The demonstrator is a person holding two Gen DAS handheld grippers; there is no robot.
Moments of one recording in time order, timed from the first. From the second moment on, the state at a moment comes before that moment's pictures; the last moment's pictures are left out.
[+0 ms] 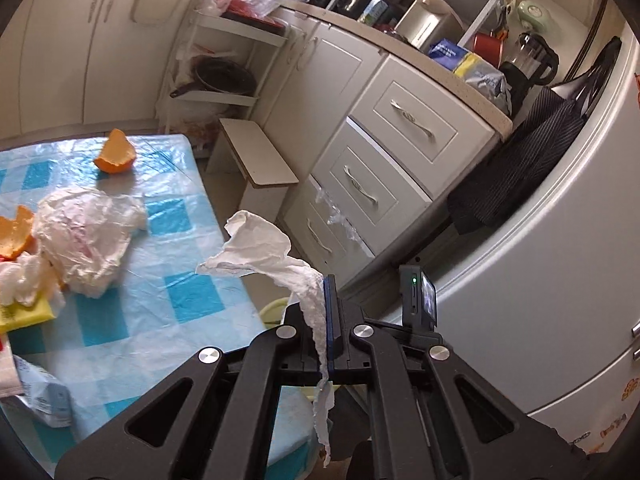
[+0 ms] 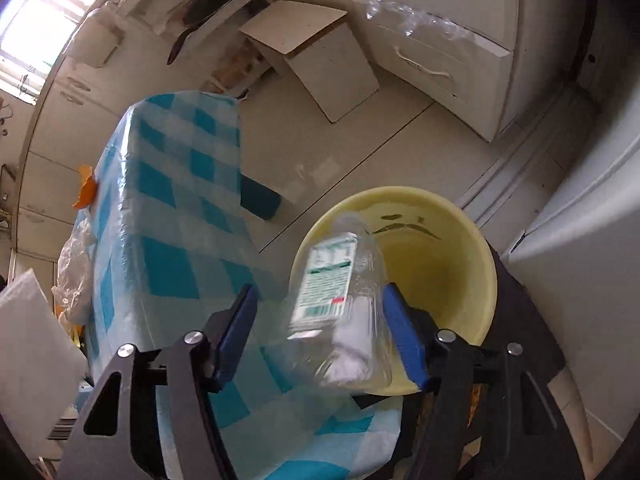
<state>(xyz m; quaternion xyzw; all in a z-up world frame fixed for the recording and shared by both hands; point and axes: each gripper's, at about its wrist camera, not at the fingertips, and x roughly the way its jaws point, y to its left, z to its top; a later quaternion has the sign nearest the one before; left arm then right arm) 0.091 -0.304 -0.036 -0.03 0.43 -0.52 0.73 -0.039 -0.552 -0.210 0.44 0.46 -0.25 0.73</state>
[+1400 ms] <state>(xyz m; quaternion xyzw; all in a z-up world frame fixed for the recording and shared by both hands) 0.080 -0.322 -0.075 0.08 0.46 -0.37 0.80 -0.028 -0.540 -0.043 0.37 0.23 -0.23 0.87</state>
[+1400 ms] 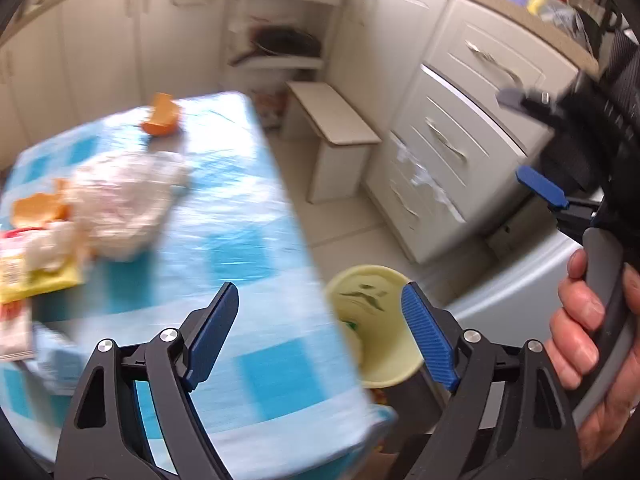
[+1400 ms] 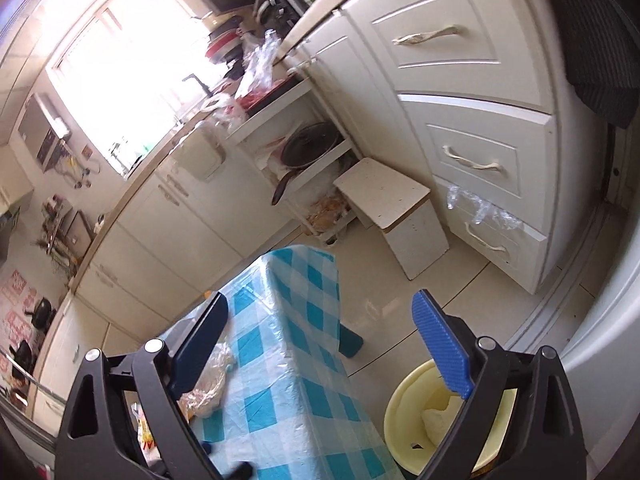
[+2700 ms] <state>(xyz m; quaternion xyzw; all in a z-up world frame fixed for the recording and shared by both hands) 0.268 -0.045 -0.122 -0.10 0.56 -0.10 0.82 0.167 -0.288 -0.111 0.31 0.40 0.04 0.86</state>
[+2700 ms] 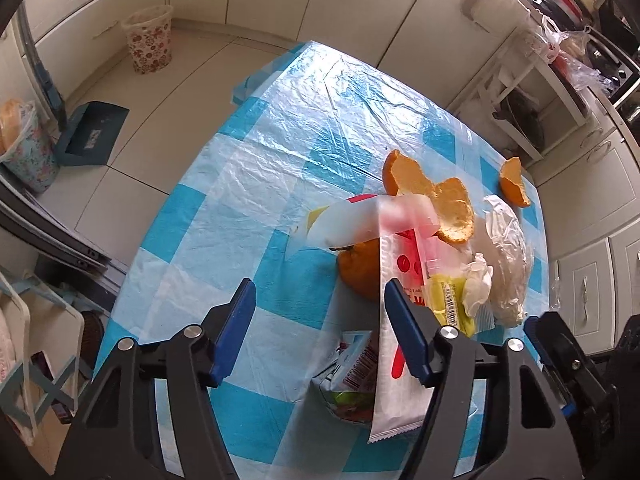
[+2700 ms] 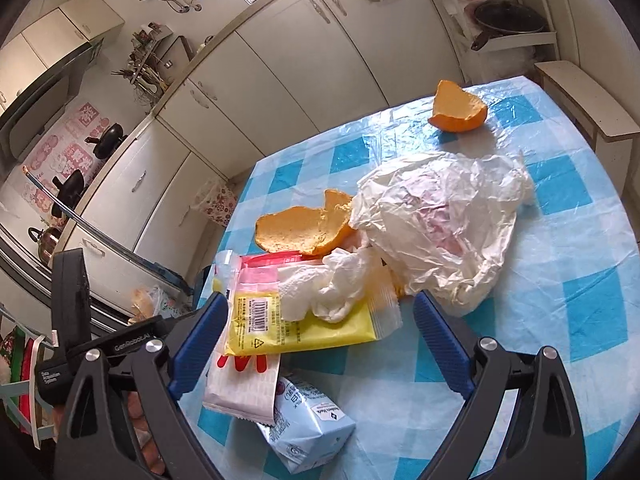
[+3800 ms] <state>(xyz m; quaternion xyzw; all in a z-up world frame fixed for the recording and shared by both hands) 0.284 -0.052 -0.158 -0.14 0.60 -0.10 0.78 0.185 -0.292 -0.143 0.32 0.44 0.06 0.84</state>
